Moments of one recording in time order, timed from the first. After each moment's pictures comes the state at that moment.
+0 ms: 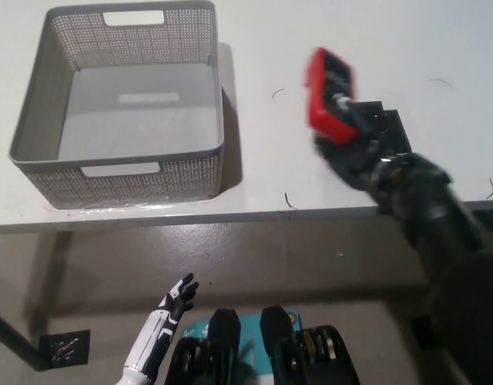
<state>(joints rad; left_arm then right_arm) -0.05 0.10 -0.12 0.35 0.09 -0.40 -0.08 -1.15 -0.02 -0.83 1.35 0.23 0.30 0.27</state>
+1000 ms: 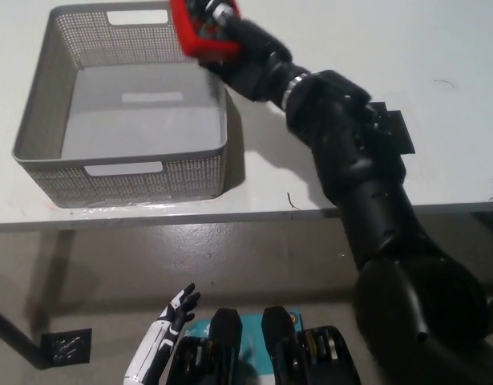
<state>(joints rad) -0.02 0.10 -0.12 0.35 0.09 -0.41 -0.09 -1.25 0.14 -0.34 1.02 0.33 0.37 0.27</state>
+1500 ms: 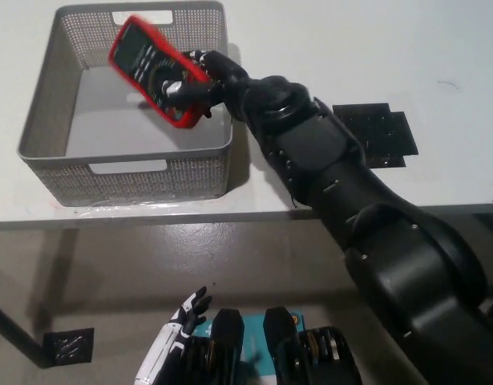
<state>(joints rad) -0.01 0.09 -0.16 0.35 0.09 -0.41 -0.10 -1.36 0.15 0.22 1.30 0.00 0.17 0.05</state>
